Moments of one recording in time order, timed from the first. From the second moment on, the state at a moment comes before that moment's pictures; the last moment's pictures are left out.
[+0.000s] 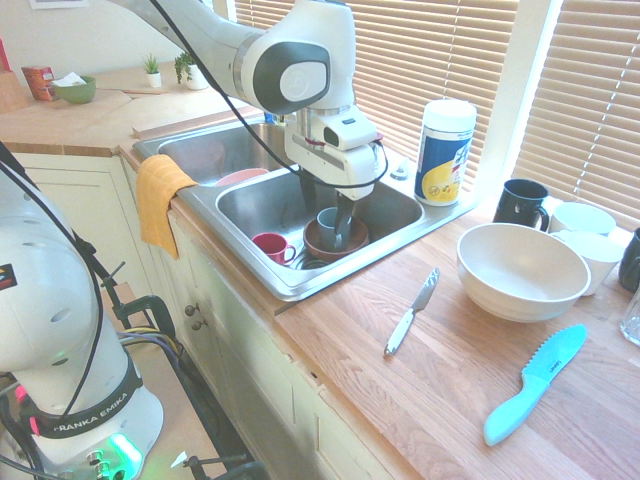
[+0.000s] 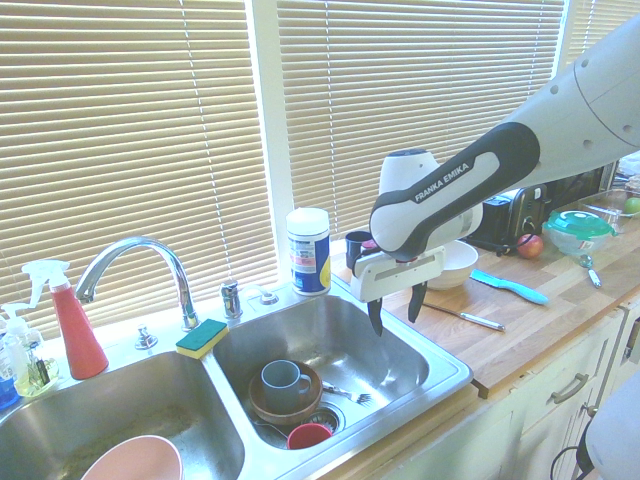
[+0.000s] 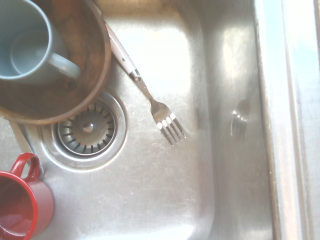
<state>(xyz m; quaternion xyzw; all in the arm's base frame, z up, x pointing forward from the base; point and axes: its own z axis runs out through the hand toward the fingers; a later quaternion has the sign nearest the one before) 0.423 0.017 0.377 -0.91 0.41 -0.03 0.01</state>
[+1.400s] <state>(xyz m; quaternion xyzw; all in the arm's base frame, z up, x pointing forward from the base) 0.388 -0.172 0.399 -0.96 0.28 -0.01 -0.01</state>
